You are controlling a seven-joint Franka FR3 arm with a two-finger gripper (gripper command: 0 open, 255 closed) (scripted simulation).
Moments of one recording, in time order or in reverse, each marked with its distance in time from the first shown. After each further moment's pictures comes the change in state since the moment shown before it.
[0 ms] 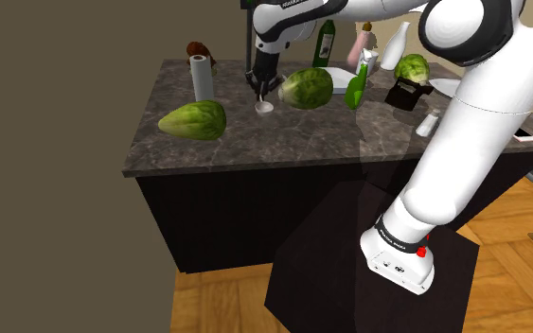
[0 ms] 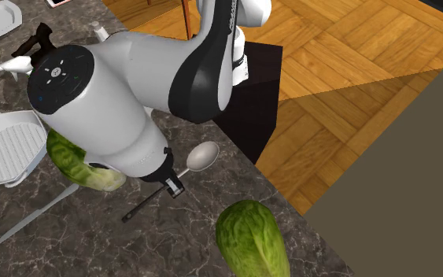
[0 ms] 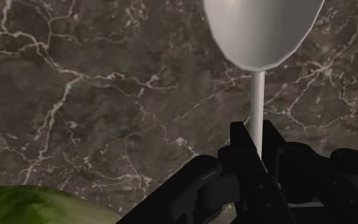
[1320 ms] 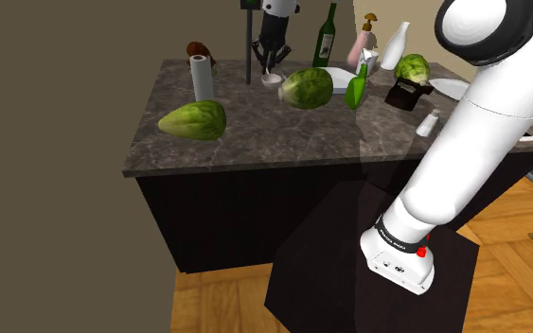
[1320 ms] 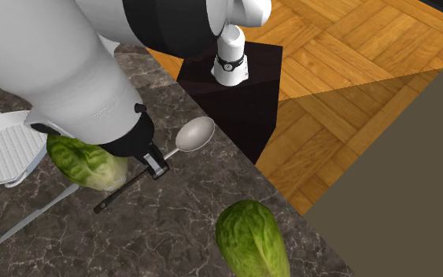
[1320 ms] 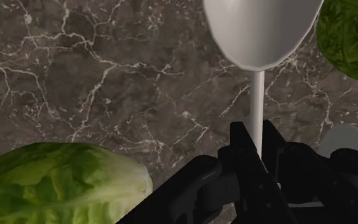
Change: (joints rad) arm -0.013 -0.071 -0.012 0.166 -0.014 -0.238 0.008
